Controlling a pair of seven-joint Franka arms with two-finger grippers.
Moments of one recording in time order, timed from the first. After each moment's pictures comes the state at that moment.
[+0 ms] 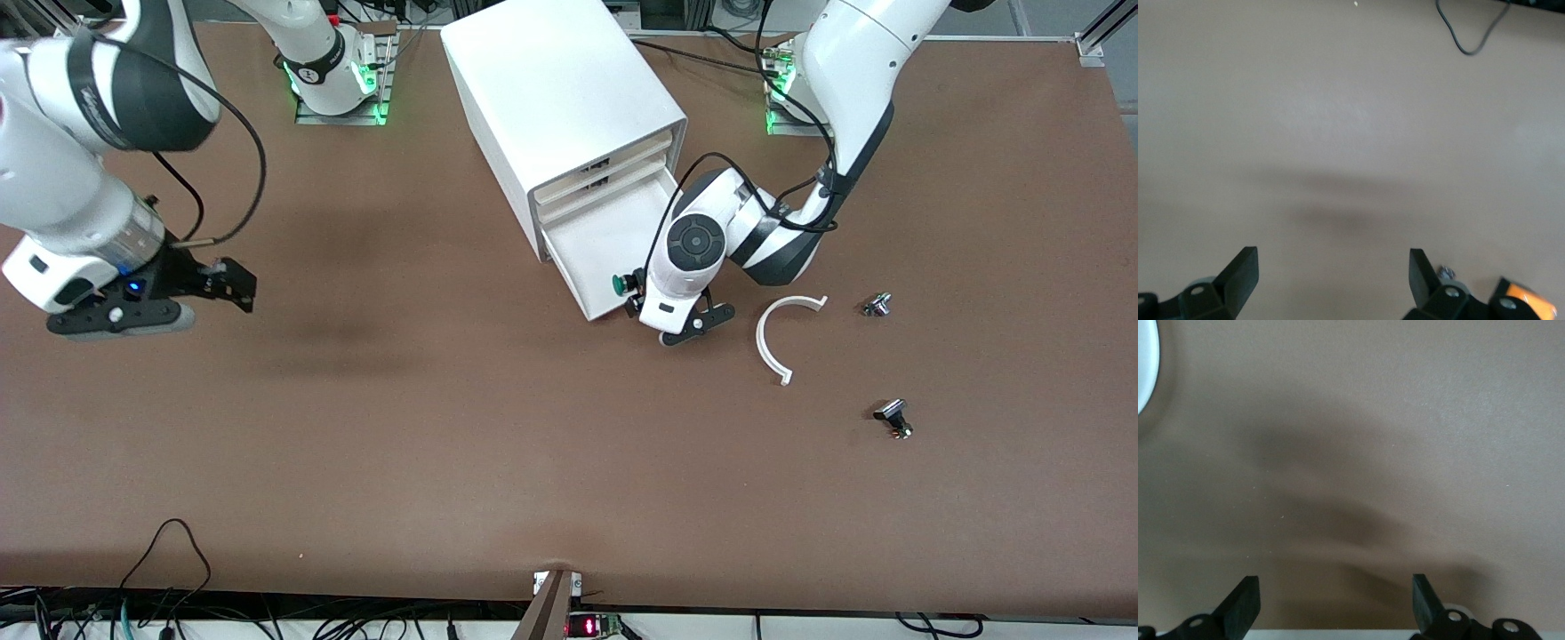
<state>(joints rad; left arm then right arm) -0.25 0.60 -0.38 -1.78 0.16 2.19 -1.14 0.22 0.13 -0.11 -1.67 -0.06 1.86 0.01</state>
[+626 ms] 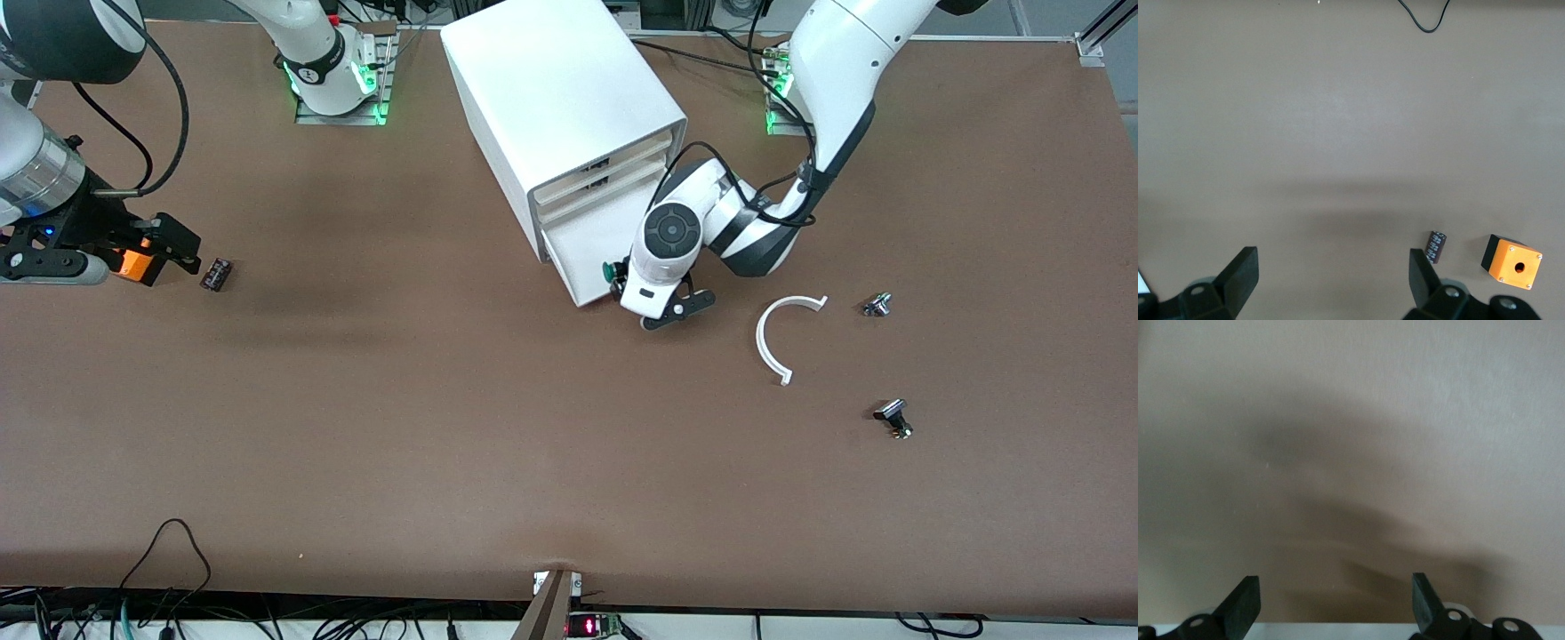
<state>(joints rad) -0.26 0.60 -0.44 -1.80 0.16 2.15 -1.17 0.12 0.05 -0.05 -1.67 -0.05 1.80 0.10</state>
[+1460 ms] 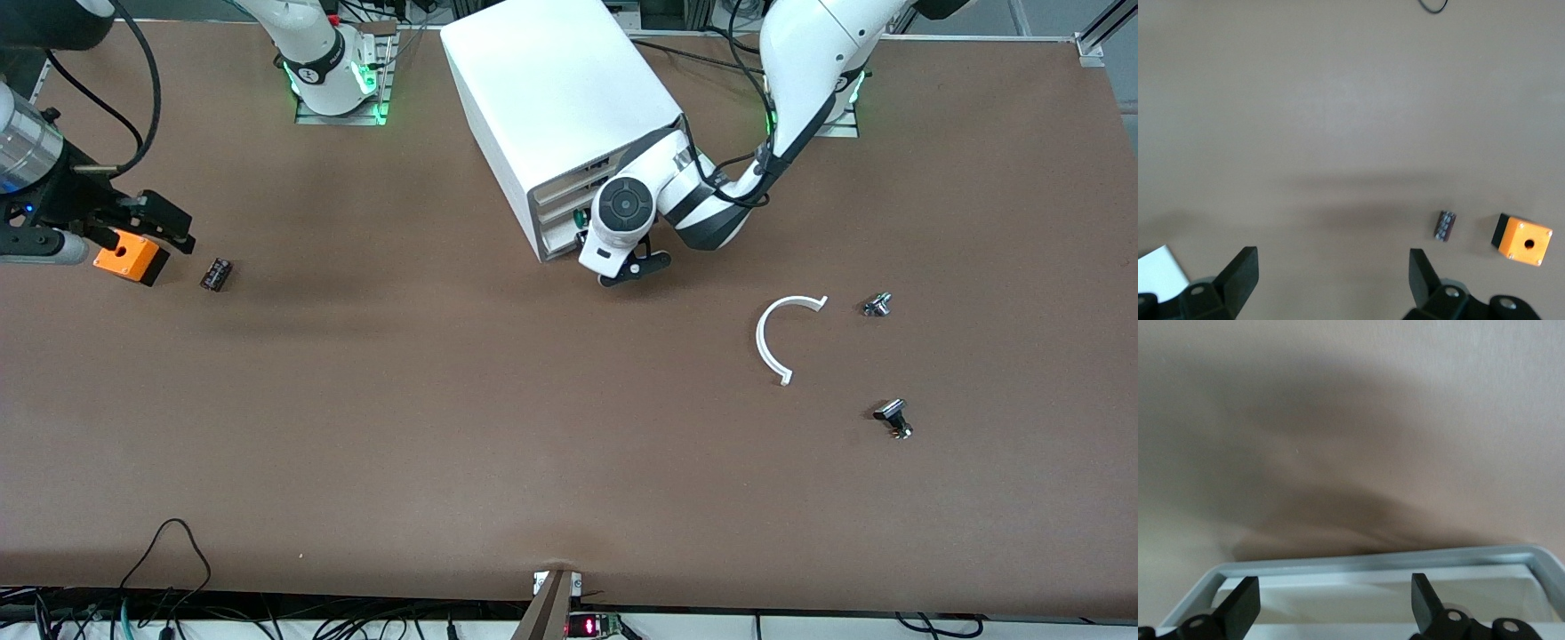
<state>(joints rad) -0.29 0.63 -0.55 -1.81 0.04 2.08 -1.17 0.00 0.03 0.06 -1.62 0.00 1.68 0.11</state>
